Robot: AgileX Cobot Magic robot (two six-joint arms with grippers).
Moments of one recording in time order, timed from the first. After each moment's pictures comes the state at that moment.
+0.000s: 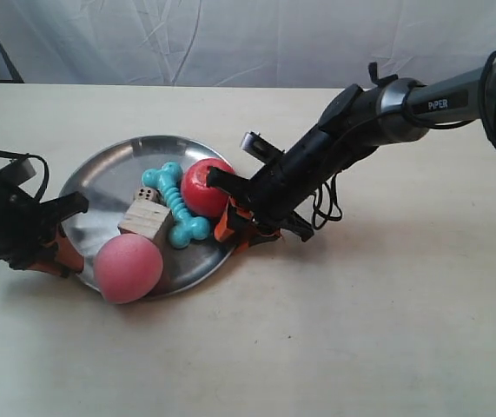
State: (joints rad) left arm 0.03 1.89 -0.90 -0.72 0.80 0.36; right arm 0.31 2.27 -1.45 0.99 0.95 -0.31
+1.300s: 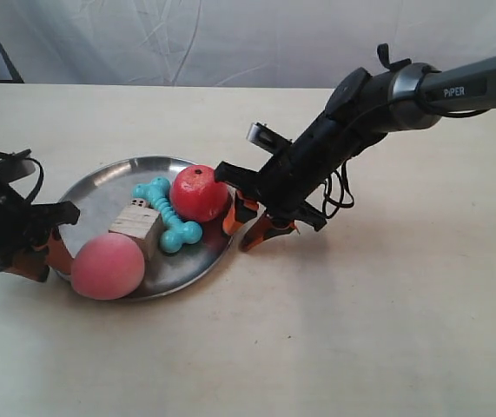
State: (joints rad) left arm 0.02 1.82 -0.90 -0.58 0.84 0.38; right arm 0.29 2.23 -1.46 0.88 0.97 -0.26
